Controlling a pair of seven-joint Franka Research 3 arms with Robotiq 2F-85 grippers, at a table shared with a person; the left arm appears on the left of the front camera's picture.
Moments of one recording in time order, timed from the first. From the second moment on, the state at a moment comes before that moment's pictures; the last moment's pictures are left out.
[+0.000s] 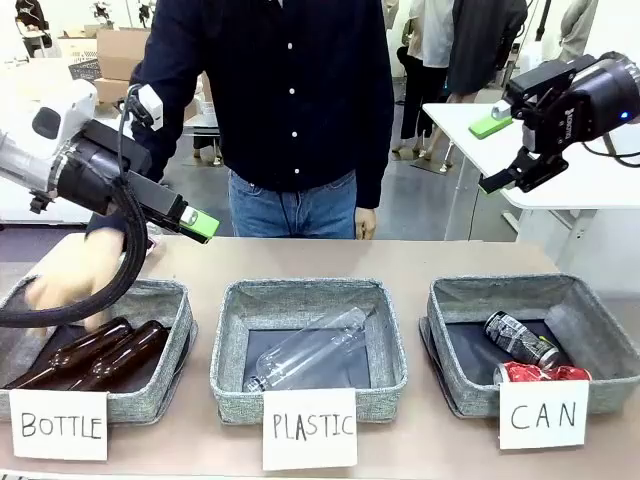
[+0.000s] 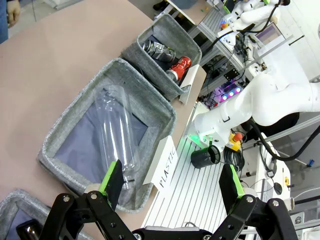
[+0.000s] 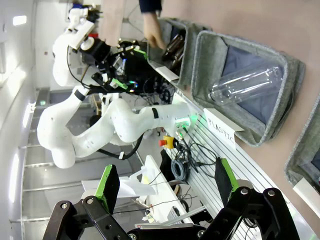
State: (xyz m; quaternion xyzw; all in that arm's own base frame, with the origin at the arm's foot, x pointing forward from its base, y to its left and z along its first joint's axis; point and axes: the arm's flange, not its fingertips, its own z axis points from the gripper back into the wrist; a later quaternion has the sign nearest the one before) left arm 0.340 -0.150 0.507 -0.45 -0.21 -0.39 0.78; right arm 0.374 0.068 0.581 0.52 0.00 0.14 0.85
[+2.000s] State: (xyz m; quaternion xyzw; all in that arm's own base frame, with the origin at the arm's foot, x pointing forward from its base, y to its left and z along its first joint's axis) left arm 0.340 -0.150 0.507 -0.45 -0.21 -0.39 0.78; right arm 0.374 0.068 0.581 0.52 0.00 0.14 0.85
